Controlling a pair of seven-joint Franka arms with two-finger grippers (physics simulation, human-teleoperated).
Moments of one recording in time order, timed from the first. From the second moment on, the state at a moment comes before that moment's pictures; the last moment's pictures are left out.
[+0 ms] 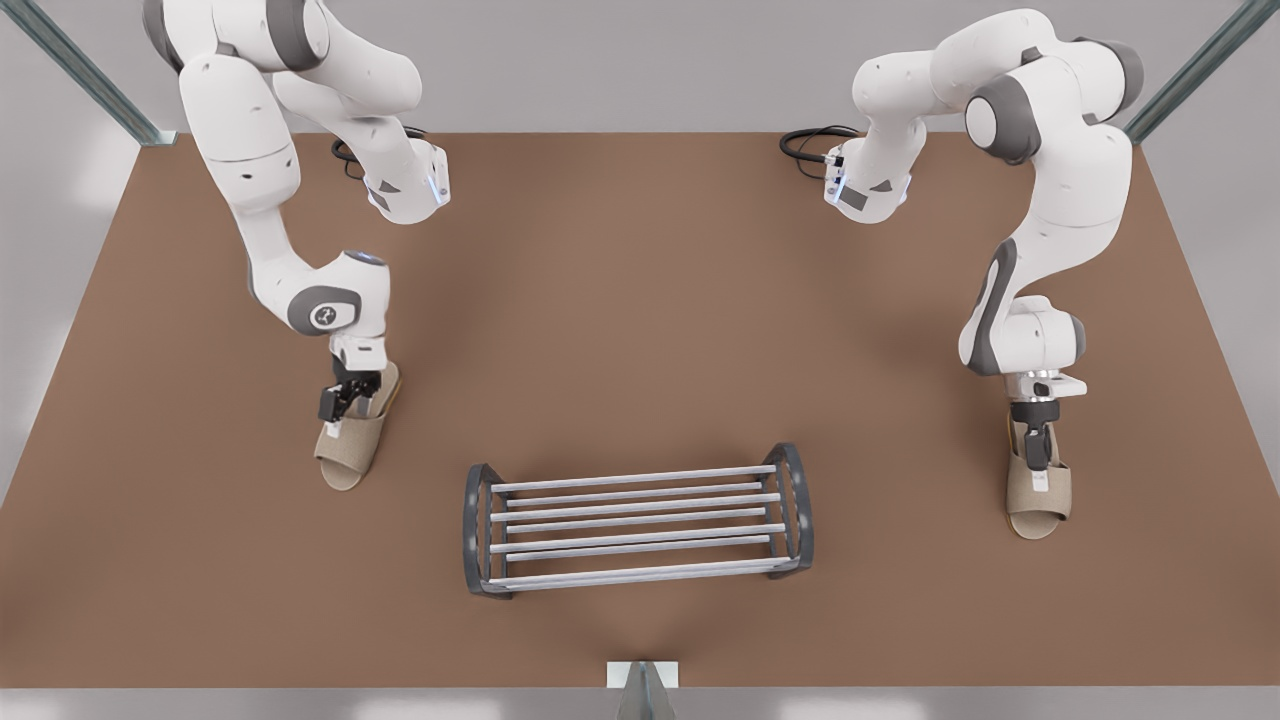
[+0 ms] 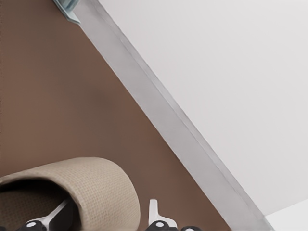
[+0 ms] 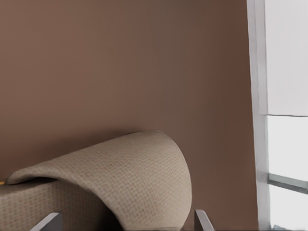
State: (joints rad) left arm 0.10 0.63 0.24 -2.05 -2.81 2.38 1.94; right arm 0.02 0.35 -0.03 -2.33 -2.44 2.75 1.11
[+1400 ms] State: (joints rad) left arm 0.12 0.55 0.21 -2.00 -2.85 2.42 1.87; right arm 0.01 0.45 -0.10 -1.73 -2.86 2.82 1.60
